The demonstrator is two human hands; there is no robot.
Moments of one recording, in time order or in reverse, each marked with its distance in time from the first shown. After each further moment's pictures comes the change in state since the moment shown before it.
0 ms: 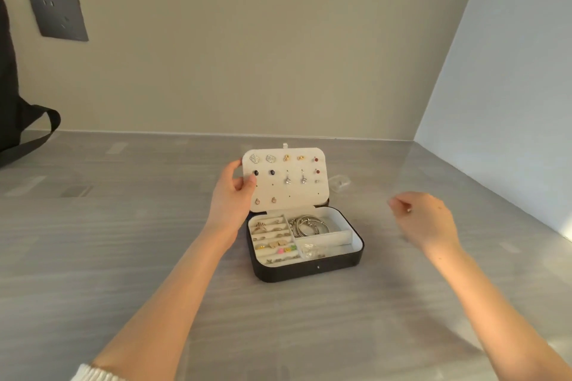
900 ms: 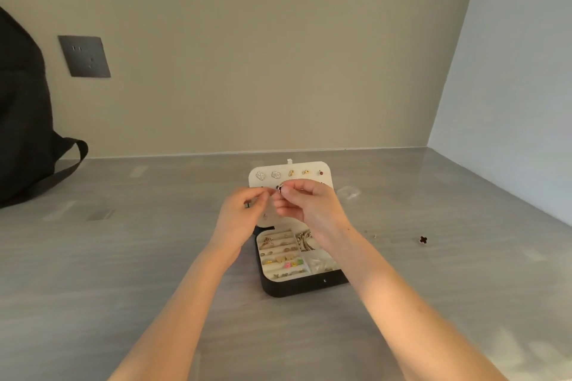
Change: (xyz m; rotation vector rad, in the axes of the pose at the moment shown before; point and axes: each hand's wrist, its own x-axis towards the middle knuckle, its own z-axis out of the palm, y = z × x) left_hand -0.007 0.012 -0.008 0.211 -0.114 0.153; right_hand -0.008 -0.141 0.041 1.401 -0.501 0.084
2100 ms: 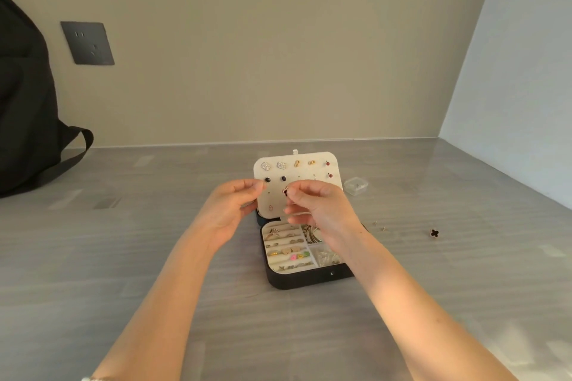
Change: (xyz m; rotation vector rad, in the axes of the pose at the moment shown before) left_hand 0.017 -0.016 -0.020 -0.453 -0.121 -0.297; right_hand -0.006 0.010 -0.004 -0.062 -0.009 0.078
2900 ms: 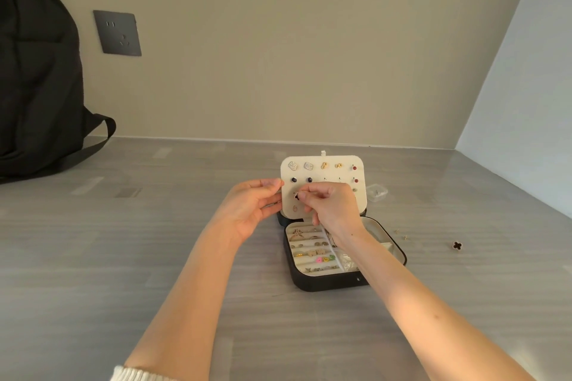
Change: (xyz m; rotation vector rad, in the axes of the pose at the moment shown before) left_hand 0.003 0.001 -0.011 -0.212 0.025 -0.106; right_hand 0.018 0.012 0.023 -0.461 0.156 -0.195
